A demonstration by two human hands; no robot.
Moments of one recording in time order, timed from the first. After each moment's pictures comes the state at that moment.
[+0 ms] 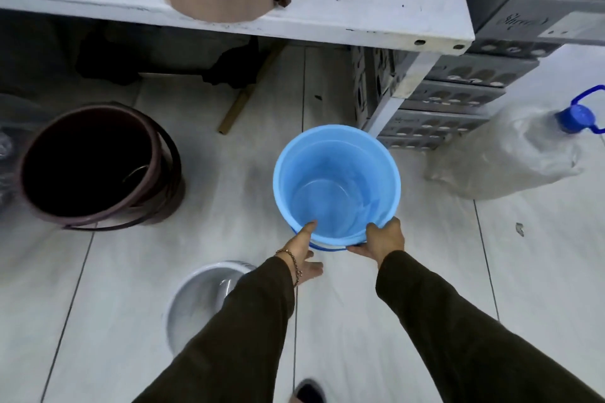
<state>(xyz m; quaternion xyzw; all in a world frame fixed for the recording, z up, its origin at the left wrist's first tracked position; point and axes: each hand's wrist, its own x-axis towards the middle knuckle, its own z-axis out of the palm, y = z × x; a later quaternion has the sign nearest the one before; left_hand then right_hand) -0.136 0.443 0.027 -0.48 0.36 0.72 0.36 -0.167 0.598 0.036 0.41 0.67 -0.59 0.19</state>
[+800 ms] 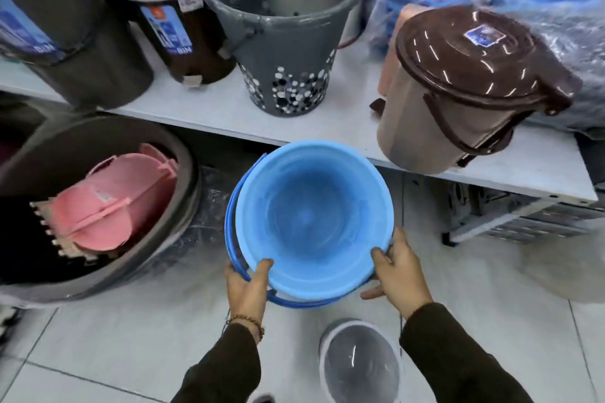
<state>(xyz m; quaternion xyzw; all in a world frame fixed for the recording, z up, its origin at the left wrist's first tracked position) -0.047 0.062 0.246 -0.51 0.51 0.69 -0.08 -0.139 0.274 0.295 0.10 0.78 -0.57 0.24</state>
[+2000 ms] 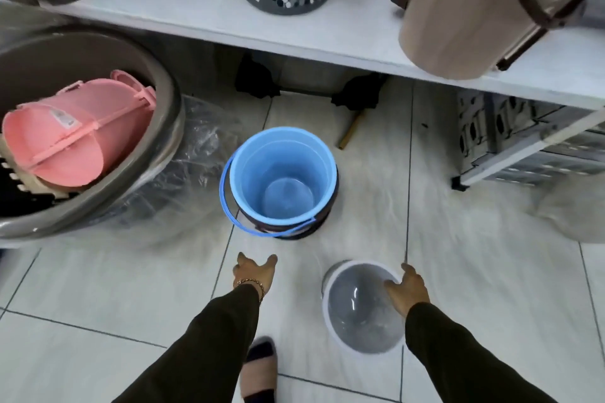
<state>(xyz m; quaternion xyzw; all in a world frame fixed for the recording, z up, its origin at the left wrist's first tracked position) 0.026 0.071 0.085 -0.53 0.66 0.47 0.24 -0.033 0.345 0.085 0.26 0.84 -0.31 0.36</state>
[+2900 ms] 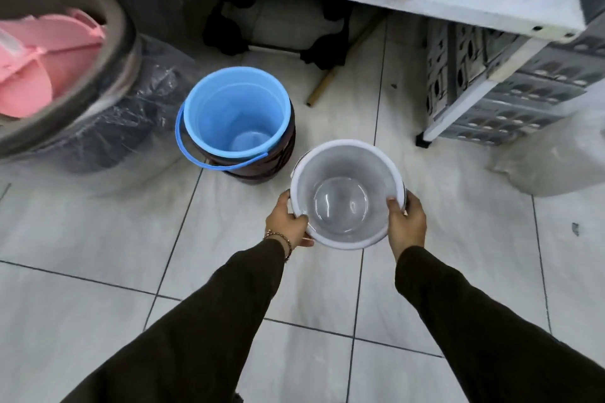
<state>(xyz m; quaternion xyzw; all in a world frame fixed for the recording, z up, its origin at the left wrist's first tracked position) 0.049 0.241 0.091 -0.39 0.63 0.65 0.15 -0.006 0.440 0.106 0.25 0.77 -0.57 0.09</state>
